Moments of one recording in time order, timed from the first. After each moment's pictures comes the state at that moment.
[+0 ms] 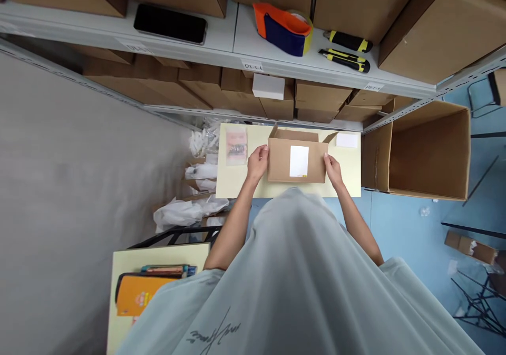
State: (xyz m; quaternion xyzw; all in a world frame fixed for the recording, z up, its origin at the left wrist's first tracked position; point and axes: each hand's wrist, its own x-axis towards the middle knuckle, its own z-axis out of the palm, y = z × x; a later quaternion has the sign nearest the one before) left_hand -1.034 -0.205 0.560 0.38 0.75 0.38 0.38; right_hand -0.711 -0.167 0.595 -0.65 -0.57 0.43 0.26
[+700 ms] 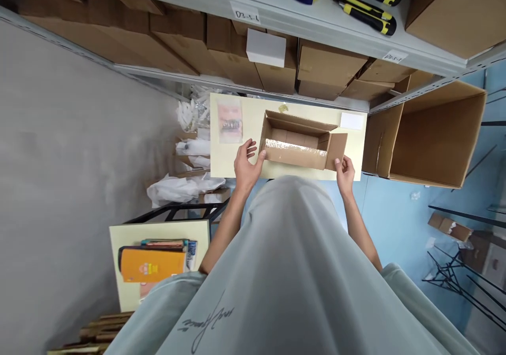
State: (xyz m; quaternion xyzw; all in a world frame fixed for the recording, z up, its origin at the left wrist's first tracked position) left_hand -1.026 -0.300 0.580 0.41 0.74 0.43 0.32; right_hand -0.674 -0.245 0.606 -0.69 -0.48 0.43 0.33
